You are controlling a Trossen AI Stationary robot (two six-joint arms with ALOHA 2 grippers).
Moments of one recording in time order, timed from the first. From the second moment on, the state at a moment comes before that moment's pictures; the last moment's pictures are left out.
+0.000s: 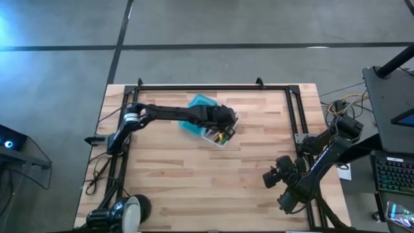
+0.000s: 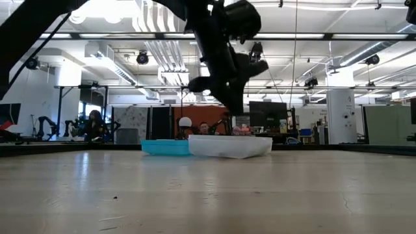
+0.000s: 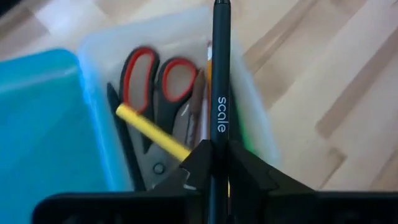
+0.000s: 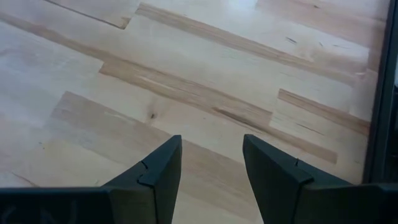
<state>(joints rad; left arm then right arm) 0.11 2.10 1.82 -0.76 -0.28 -0.59 0.94 1.60 1.00 -1.34 0.51 2.24</state>
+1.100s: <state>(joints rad) 0.53 1.48 0.99 -0.41 -0.19 -0.81 0.29 1.37 0.98 -0.81 0.49 1.35</state>
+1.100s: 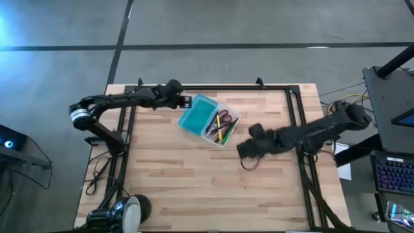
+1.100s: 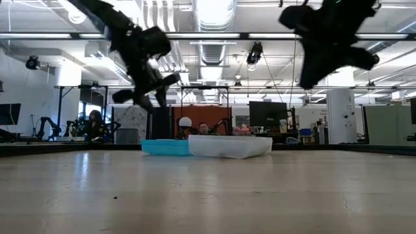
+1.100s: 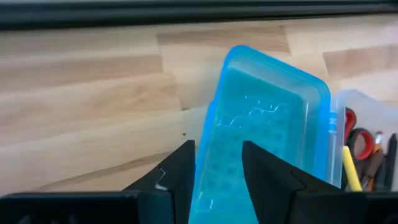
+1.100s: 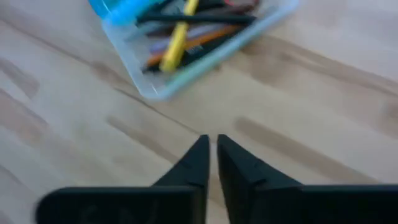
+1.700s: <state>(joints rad) 0.68 1.64 0.91 -0.30 0.02 -0.69 -0.09 1.43 0.88 -0.52 0.20 1.20</state>
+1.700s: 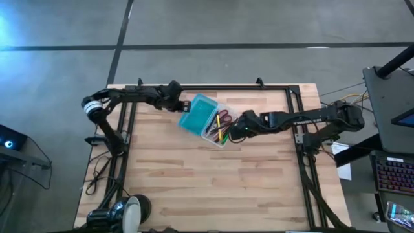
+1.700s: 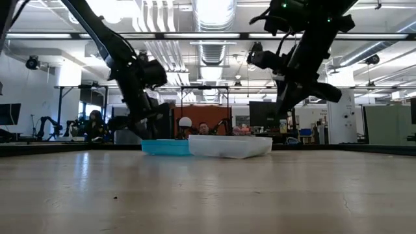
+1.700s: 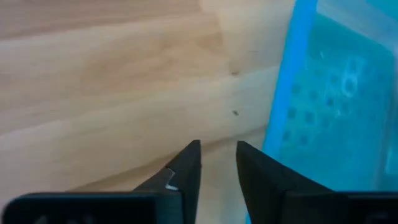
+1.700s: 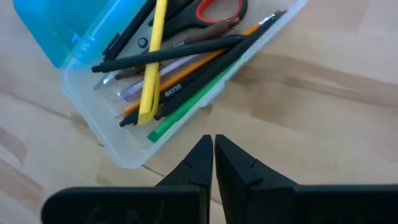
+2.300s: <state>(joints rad) 0.68 1.73 1.01 -0.43 0.01 -0.61 -0.16 1.51 0.82 -0.42 0.11 1.07</state>
